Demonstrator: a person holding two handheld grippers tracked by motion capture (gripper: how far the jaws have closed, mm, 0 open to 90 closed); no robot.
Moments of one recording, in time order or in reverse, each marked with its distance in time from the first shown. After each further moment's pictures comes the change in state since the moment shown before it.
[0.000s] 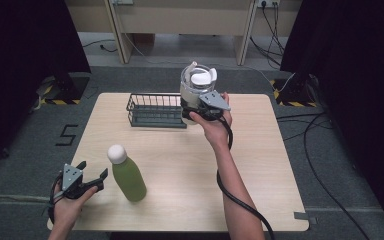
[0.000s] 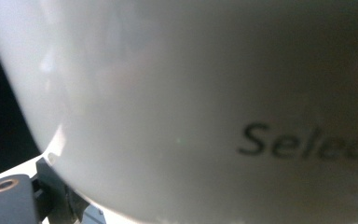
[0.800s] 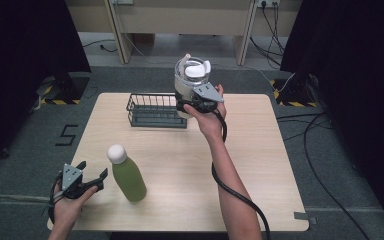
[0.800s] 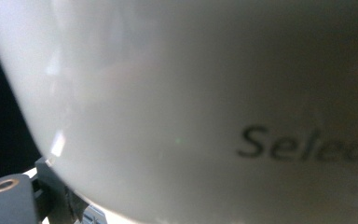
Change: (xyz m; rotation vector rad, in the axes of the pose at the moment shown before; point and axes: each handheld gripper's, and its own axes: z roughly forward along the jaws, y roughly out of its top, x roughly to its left) left arm 0.001 0.000 0.000 -0.002 0.003 -0.008; right arm 0.007 0.015 0.022 -0.013 0.002 -0.007
